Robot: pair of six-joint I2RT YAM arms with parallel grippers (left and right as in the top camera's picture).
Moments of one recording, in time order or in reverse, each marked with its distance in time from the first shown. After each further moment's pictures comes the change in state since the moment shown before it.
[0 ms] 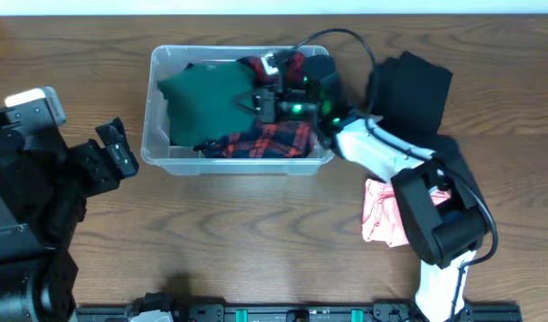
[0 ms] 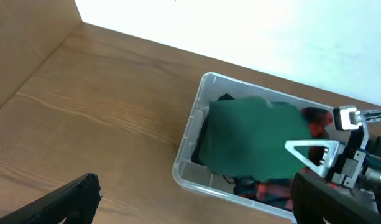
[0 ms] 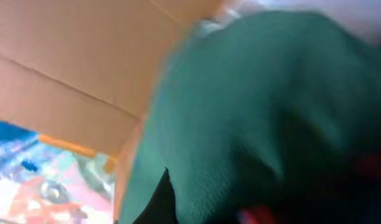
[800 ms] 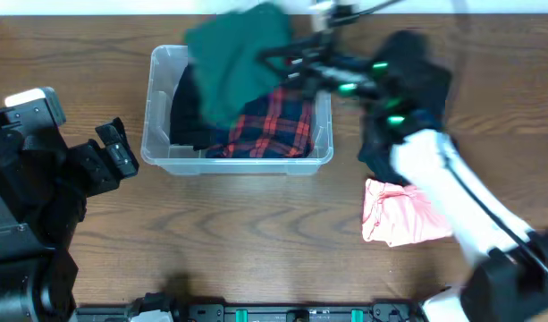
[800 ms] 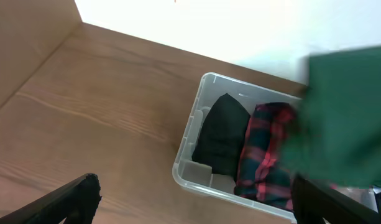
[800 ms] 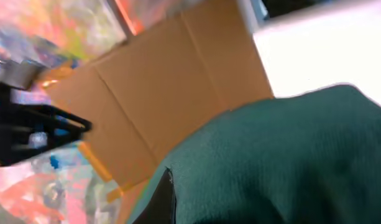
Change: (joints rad) left arm 0.000 0.000 0.000 0.000 0.000 0.000; right arm -0.044 -0.393 -0.002 0.150 -0.040 -0.060
